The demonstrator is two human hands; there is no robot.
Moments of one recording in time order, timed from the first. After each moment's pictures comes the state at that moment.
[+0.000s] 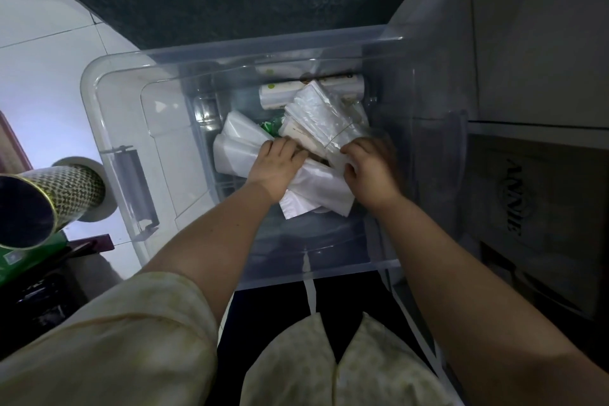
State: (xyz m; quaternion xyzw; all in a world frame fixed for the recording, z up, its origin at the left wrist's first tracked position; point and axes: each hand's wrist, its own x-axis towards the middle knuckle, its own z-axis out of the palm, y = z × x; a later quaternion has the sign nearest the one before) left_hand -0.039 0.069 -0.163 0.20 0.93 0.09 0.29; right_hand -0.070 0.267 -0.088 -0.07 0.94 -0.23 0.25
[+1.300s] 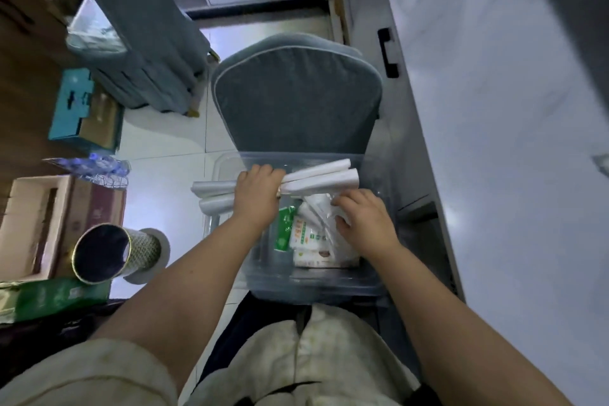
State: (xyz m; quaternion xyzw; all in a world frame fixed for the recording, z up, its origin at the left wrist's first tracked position) left_hand -0.044 0.065 0.137 -0.07 0.99 0.05 0.07; right_hand -0.061 0.291 0.141 -0.27 0.93 -0.23 0.10
